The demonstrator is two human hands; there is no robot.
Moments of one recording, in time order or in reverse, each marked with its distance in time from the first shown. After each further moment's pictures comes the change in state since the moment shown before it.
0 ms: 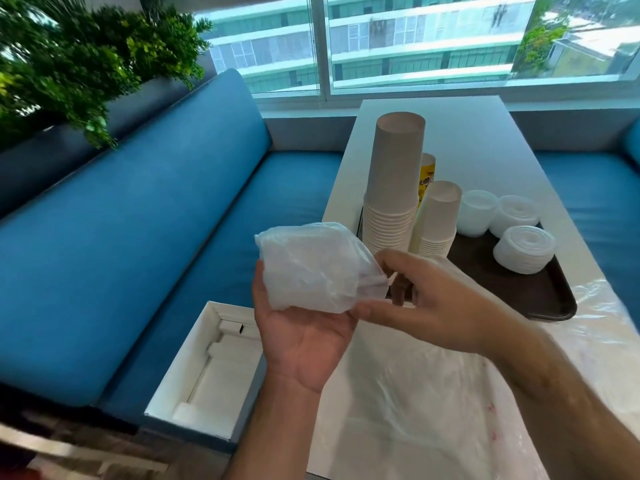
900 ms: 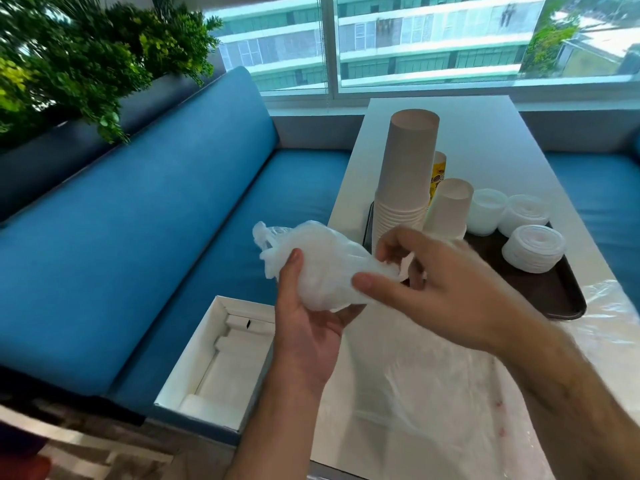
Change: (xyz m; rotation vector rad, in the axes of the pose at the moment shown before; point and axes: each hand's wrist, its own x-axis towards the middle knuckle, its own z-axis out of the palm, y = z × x) left_hand -0.008 0.004 0.024 0.398 0.343 0.170; right_hand 0.000 -0.036 -0.002 -0.084 0.151 0.134
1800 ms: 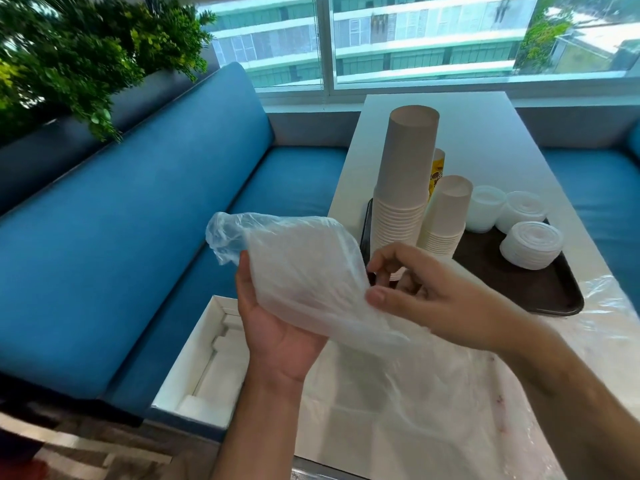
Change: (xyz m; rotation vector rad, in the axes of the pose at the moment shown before) left_hand 0.003 0.021 -0.017 -0.246 -0.187 -0.109; right_hand 0.002 0.027 0.014 0.316 -0.216 -0.023
